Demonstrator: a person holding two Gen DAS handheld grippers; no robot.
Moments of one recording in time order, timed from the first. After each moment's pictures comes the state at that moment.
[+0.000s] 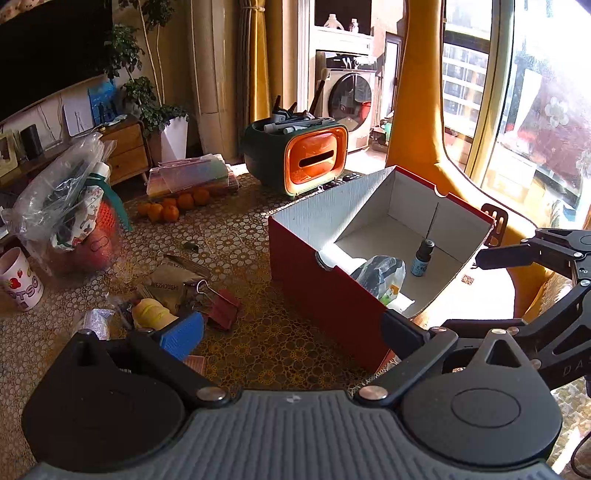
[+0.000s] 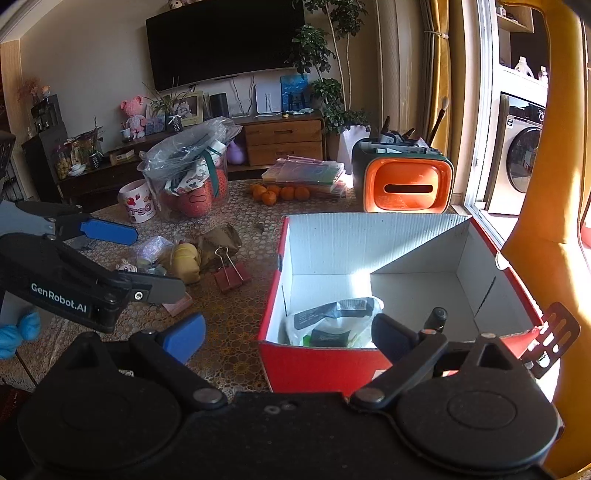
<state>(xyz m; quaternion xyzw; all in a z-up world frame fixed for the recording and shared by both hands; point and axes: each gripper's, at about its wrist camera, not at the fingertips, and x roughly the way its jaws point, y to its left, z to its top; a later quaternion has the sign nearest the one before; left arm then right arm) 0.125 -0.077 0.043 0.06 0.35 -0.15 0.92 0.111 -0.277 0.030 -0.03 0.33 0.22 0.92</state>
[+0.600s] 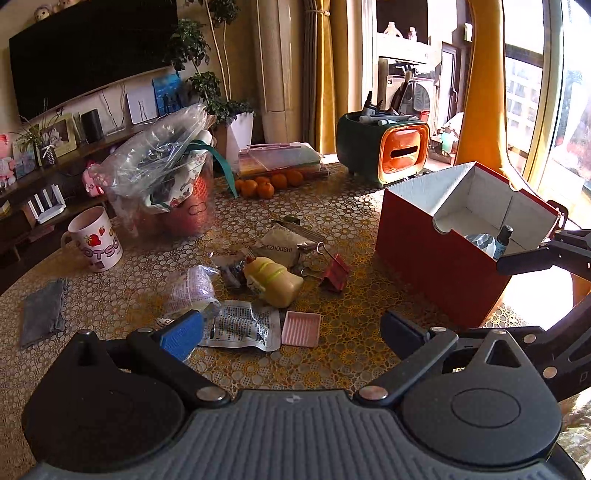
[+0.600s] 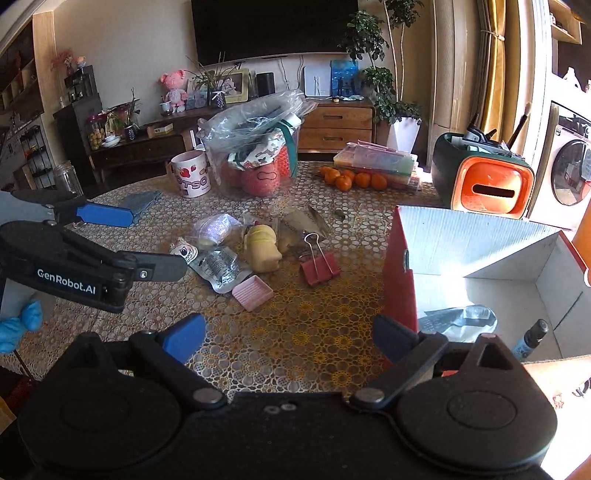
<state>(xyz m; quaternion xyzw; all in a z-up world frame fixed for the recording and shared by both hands) 0.097 0.028 0.021 0.06 0.34 -0.06 0.94 0.106 -0.174 0.011 -0.06 0.34 0.27 0.90</state>
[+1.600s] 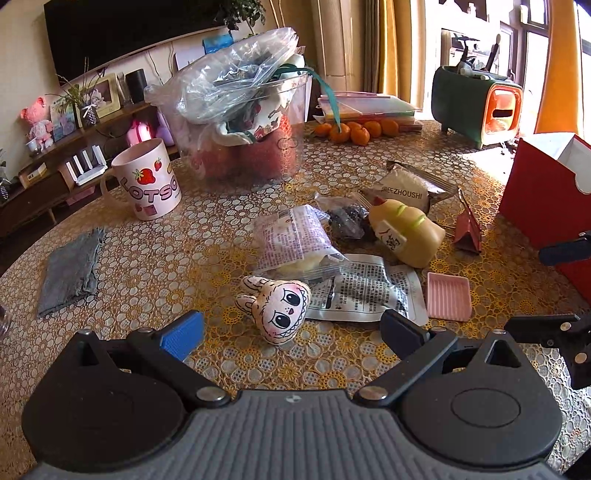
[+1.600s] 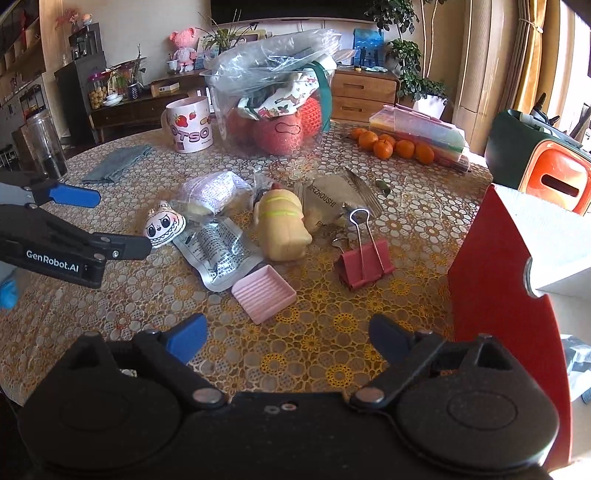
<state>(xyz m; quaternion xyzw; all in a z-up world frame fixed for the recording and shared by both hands) 0.158 0.118 -0.062 0.05 0.38 0.02 0.92 0.172 -0.096 -0.064 -0.11 0.38 0.28 0.88</state>
